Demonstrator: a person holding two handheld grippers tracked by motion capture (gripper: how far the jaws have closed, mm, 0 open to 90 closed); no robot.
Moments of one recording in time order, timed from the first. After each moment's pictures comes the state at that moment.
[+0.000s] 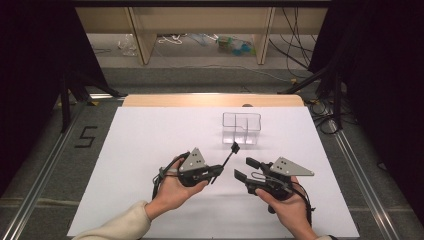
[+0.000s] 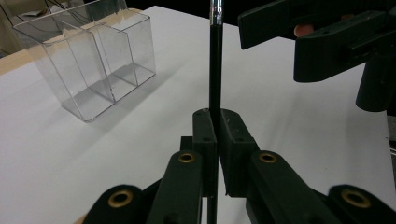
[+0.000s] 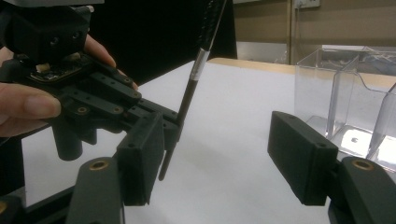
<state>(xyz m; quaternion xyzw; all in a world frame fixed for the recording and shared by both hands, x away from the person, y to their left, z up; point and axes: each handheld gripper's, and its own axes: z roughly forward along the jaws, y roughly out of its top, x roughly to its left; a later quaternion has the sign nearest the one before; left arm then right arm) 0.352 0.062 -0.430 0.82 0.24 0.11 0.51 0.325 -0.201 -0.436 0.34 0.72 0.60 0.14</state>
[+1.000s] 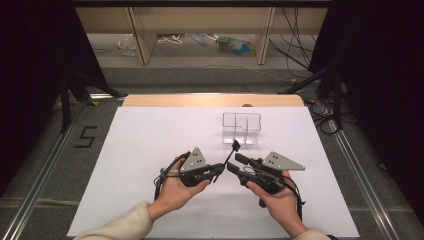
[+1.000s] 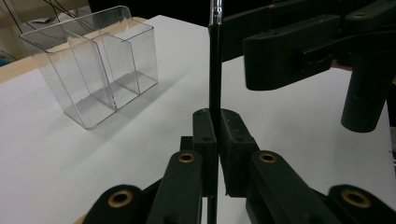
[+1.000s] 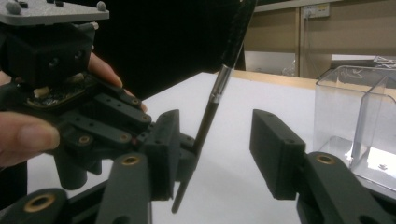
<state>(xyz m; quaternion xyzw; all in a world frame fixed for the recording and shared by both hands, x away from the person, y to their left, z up) 0.351 0.058 -0.430 0.81 0.24 0.12 0.53 0.339 -0.180 -0.432 0.32 0.70 0.62 0.13</state>
